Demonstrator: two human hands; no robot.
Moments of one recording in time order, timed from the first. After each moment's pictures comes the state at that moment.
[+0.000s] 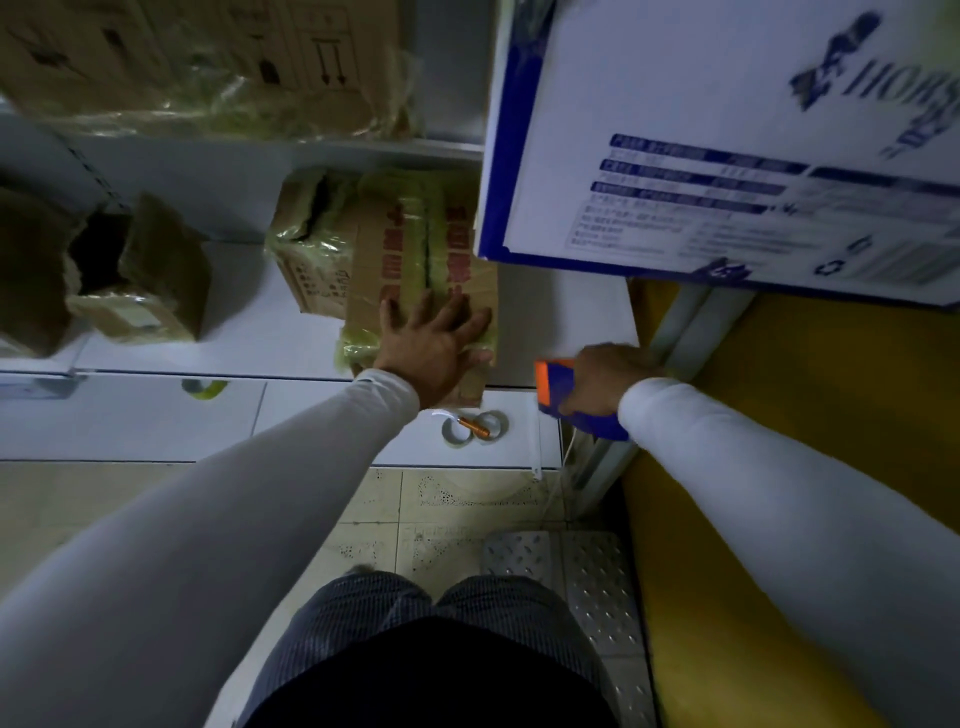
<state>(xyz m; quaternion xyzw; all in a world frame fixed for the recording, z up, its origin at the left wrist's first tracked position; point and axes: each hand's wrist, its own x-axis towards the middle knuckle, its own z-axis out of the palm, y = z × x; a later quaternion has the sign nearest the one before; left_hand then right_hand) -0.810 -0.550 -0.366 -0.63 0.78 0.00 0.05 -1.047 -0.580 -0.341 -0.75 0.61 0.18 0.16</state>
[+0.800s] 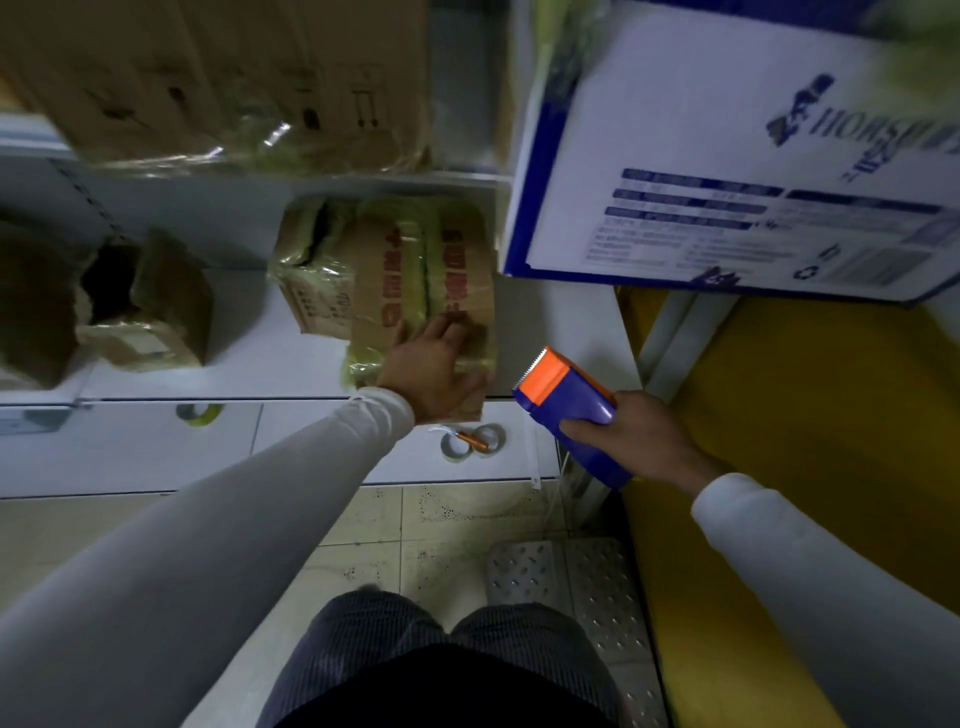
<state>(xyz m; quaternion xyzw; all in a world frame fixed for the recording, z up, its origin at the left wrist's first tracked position) -0.799 -0.539 -0.349 -0.62 0.77 0.11 -0.11 -1.068 -0.503 -0.335 -0.66 0.65 -0.08 0.35</state>
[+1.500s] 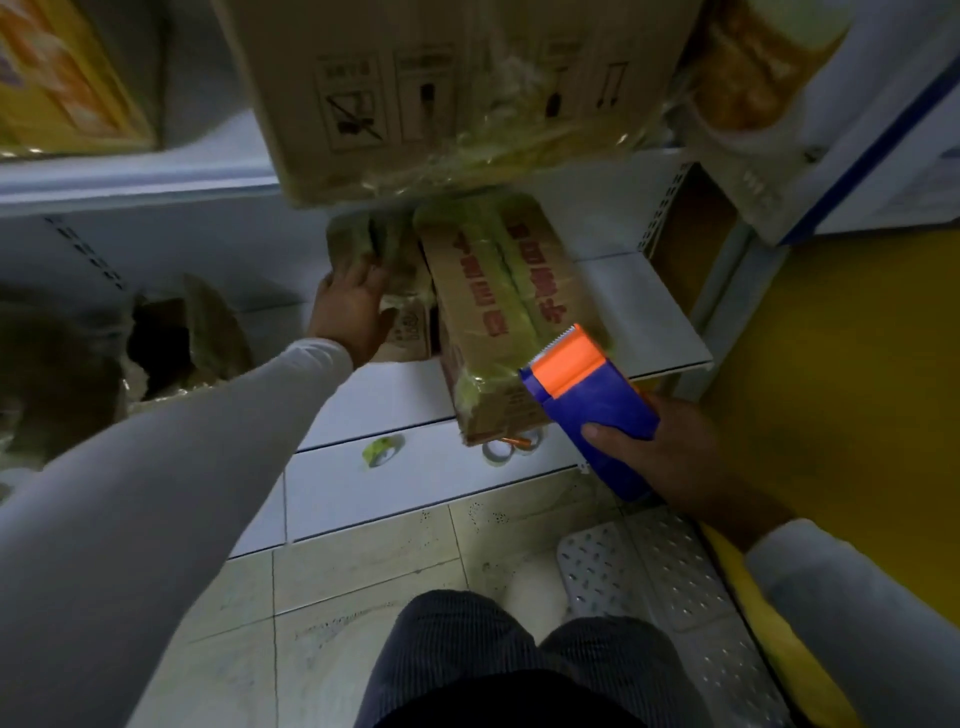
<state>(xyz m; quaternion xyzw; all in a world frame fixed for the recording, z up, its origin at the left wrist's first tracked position) -0.580 -0.638 -0.377 -0.59 0.80 0.02 -0.13 -0.902 -0.446 -0.326 -0.56 0.71 -0.25 0.36</state>
